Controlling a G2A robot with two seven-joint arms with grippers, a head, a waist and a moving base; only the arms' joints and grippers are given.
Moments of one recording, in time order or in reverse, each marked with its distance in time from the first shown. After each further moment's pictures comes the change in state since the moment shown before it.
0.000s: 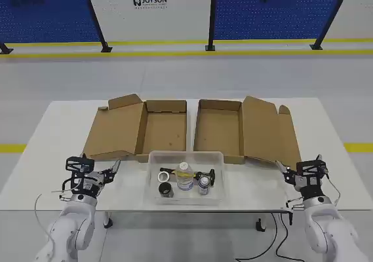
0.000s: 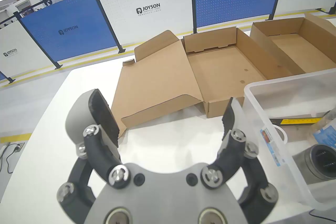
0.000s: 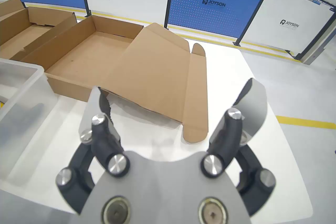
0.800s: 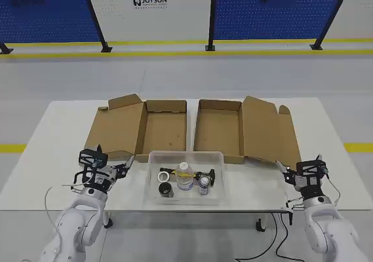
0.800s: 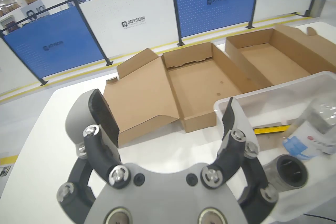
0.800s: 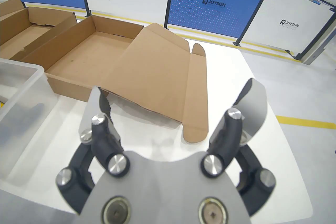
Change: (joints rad) left arm -0.064 -0.006 0.079 -0.073 0.008 -0.106 -0.038; right arm 0.000 0.000 0.000 0.000 0.000 0.000 0.000
